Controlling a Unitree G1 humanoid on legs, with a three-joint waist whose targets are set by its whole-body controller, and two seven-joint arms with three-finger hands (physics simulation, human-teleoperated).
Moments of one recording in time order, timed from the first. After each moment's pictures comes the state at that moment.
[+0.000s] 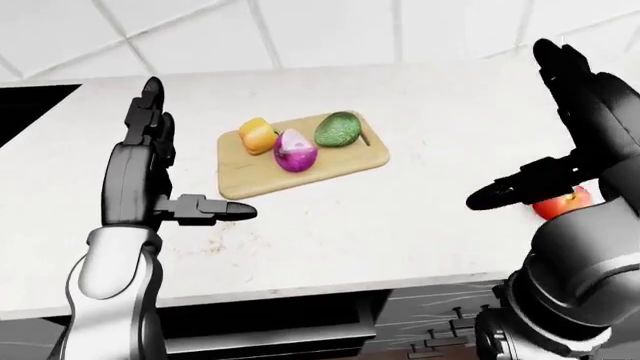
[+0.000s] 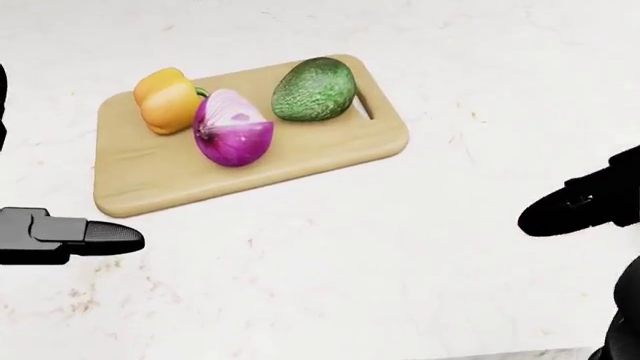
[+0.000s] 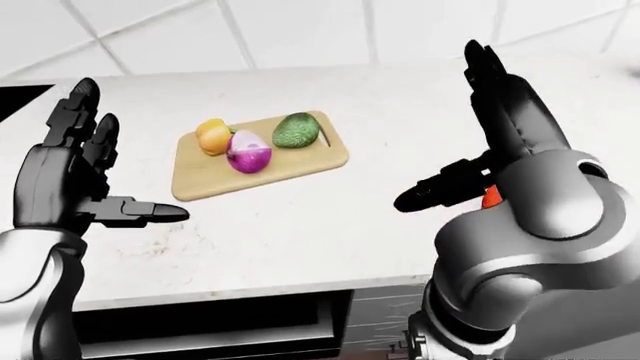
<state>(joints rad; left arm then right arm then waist) -0.31 0.23 0.25 -0.73 0.09 0.79 -0.17 -0.76 -0.26 -0.15 -0.68 -1.51 0.93 1.36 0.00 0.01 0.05</state>
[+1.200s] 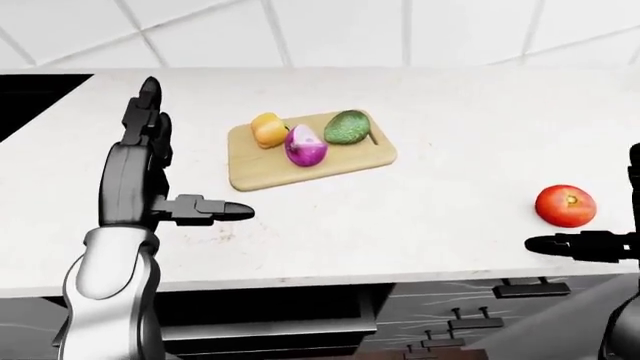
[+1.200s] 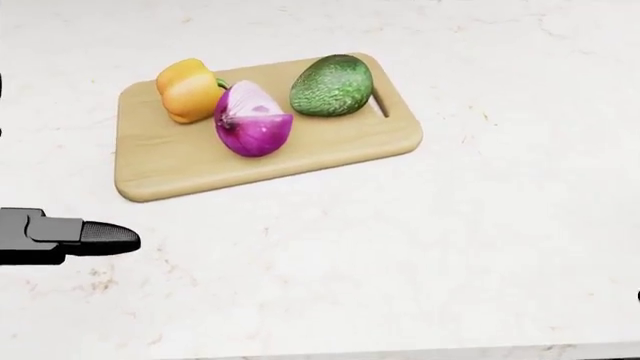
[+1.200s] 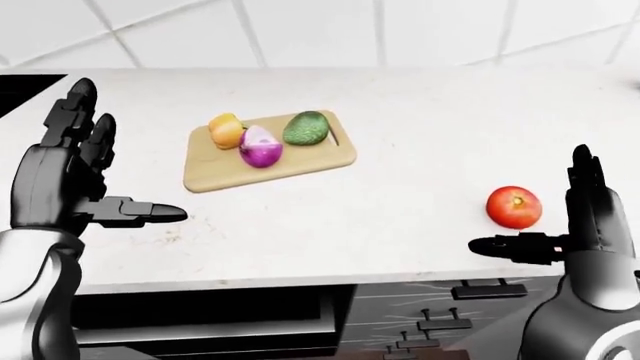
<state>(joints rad) -0.31 0.24 0.25 -0.73 0.10 0.78 -0.18 -0.18 -0.39 -0.53 -0.57 -0.67 0.87 0.52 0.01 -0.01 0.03</state>
